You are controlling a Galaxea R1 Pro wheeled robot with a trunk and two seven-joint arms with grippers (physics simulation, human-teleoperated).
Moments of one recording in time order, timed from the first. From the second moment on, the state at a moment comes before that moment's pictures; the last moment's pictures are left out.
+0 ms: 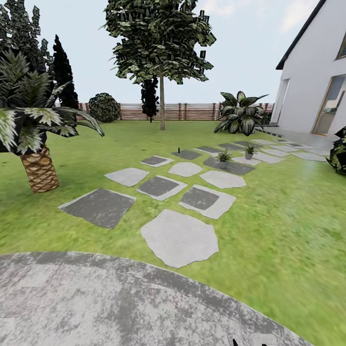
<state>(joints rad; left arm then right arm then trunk) -0.15 0.07 0.00 -0.29 0.07 -0.29 0.00 -0.34 -0.05 -0.07 -0.16 0.01 -0.35 0.00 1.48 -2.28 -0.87</state>
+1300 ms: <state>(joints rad) -0.15 0.07 0.00 -0.29 0.07 -0.29 0.00 -0.34 -0.05 -0.07 -0.16 0.01 -0.35 0.00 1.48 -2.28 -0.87</state>
